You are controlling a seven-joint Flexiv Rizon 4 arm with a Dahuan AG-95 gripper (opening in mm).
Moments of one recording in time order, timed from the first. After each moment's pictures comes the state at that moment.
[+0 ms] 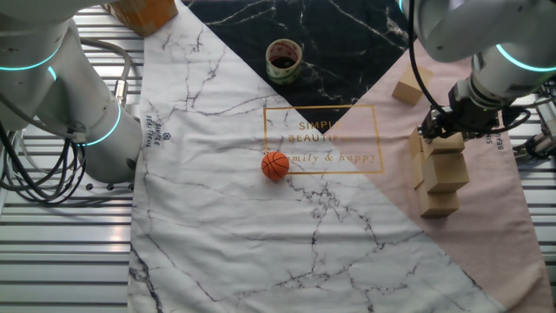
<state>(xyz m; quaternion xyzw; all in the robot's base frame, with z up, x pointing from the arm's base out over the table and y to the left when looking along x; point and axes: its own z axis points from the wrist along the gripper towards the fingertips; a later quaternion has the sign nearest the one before) 0.683 -0.020 0.106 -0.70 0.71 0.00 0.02</state>
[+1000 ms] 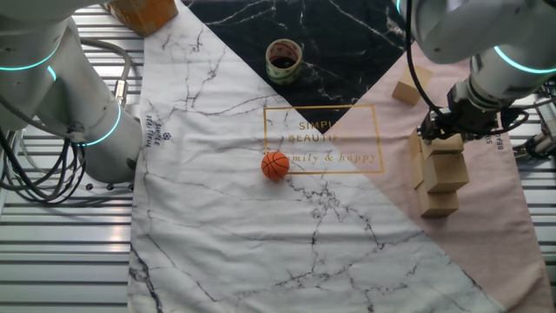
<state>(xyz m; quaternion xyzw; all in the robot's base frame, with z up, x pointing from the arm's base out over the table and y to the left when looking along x) 0.682 -0.022 0.106 -0.70 0.72 -0.01 0.02</state>
